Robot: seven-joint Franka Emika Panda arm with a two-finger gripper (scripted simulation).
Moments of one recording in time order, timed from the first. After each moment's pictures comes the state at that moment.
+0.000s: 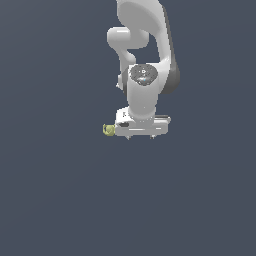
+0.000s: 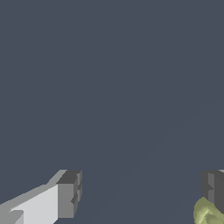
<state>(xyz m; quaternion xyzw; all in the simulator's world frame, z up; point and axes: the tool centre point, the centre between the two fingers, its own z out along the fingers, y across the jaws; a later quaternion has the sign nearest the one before) -0.006 0.053 0.156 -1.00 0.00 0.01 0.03</state>
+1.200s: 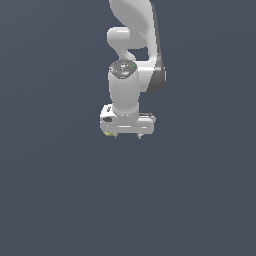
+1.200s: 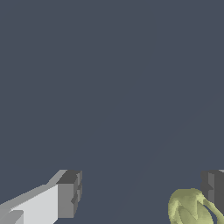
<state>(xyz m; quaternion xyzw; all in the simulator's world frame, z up) -0.010 -0.001 0.161 -1.00 0.04 -0.01 0.02</state>
